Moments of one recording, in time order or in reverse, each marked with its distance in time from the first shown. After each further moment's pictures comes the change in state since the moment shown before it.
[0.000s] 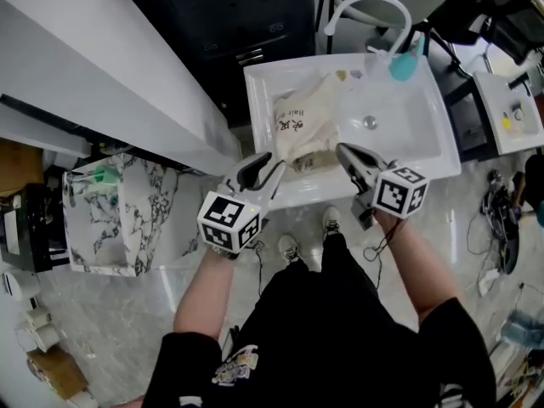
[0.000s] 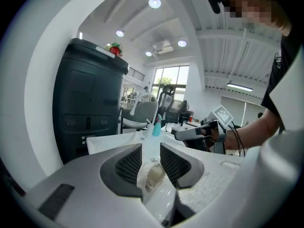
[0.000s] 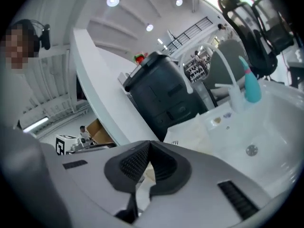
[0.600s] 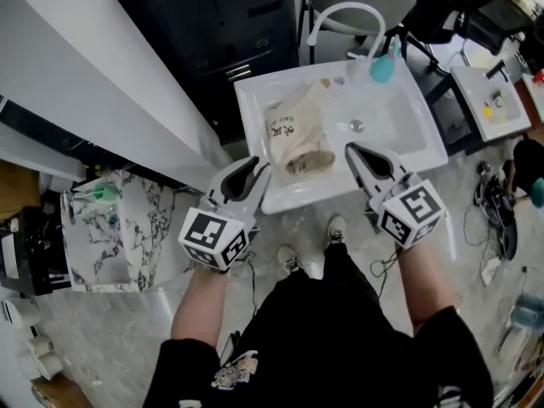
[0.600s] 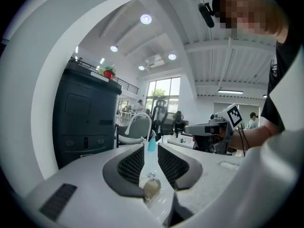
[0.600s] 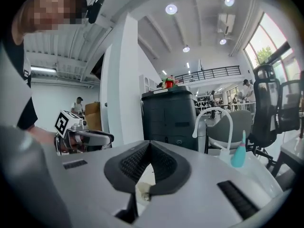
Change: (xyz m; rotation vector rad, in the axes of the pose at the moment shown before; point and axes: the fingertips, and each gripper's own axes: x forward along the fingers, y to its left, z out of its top) left arm -0.061 -0.026 0.060 0.073 -0.164 -0.045; right arm -0.071 0.099 0.059 -0.549 -0.141 -0.120
